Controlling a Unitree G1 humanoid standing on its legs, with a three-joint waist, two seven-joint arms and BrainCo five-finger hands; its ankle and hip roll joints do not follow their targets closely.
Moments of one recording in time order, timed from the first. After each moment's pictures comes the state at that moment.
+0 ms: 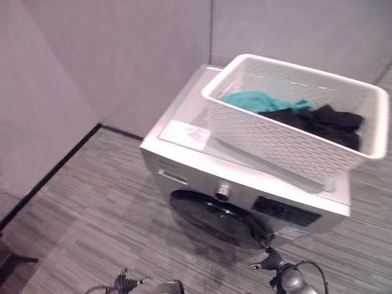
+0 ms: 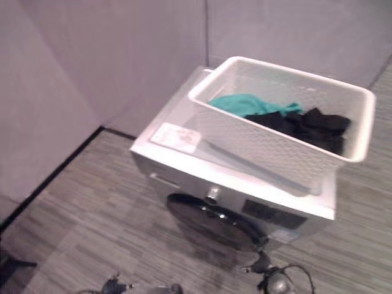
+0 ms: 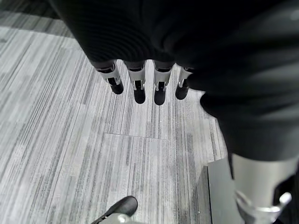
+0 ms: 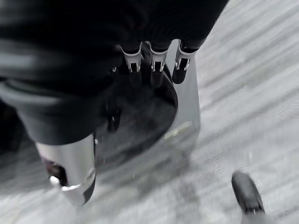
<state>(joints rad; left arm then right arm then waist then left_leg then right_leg) 0.02 0.27 -0.18 1.11 0.10 -0.01 0.18 0.09 -0.40 0.25 0.63 -0.19 0.06 -0.11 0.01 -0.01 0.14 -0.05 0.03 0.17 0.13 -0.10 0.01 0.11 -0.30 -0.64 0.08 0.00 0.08</state>
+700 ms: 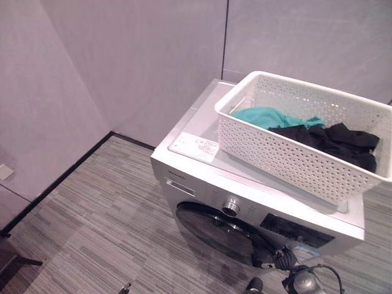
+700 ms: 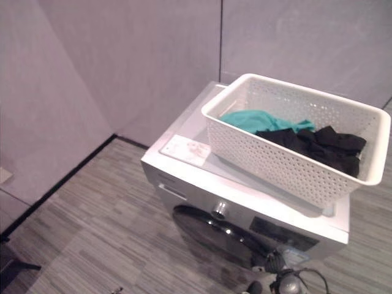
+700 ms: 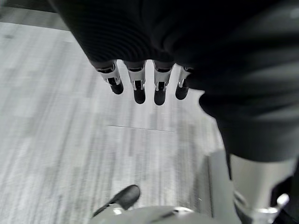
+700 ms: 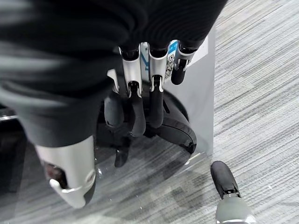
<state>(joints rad) 0.11 0.24 -0.18 1.07 0.14 0.00 0.14 0.10 -0.39 0.23 0.62 -0.25 0.09 -0.11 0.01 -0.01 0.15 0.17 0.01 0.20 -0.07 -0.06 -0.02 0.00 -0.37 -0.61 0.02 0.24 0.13</state>
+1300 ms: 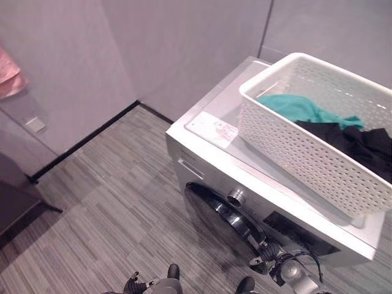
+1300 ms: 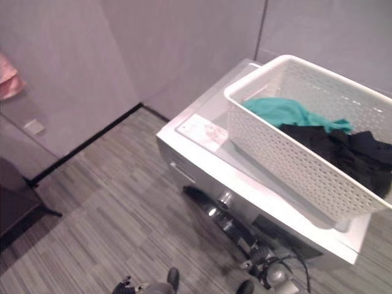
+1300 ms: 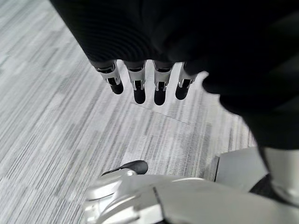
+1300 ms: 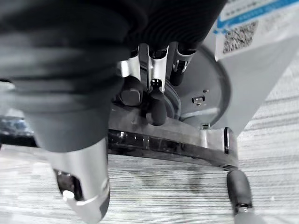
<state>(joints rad) 0.13 0.20 -0.18 1.01 0.09 -0.03 0.16 -0.01 -0.44 0.45 0.65 -0.21 0.07 -0.11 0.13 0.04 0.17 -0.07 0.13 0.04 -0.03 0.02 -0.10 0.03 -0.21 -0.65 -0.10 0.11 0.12</state>
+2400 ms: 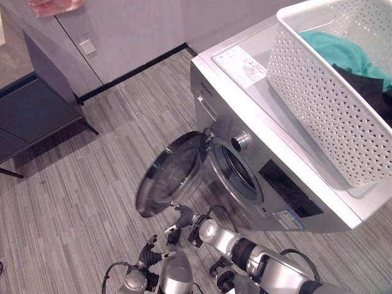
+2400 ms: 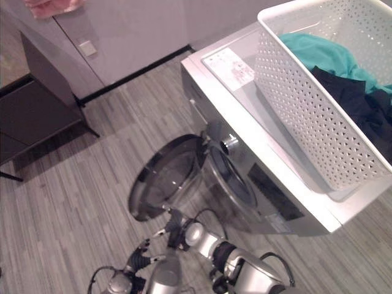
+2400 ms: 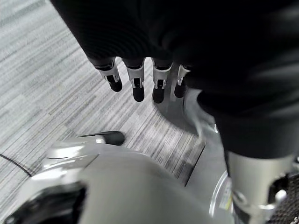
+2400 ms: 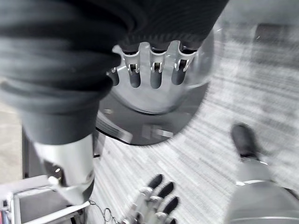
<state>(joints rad) 0.12 0.28 -0.37 0.60 -0.12 -0.04 0.16 -0.53 0.04 0.93 0.92 0.09 0.00 -0.10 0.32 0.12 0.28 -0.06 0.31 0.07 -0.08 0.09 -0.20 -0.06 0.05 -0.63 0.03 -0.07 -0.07</state>
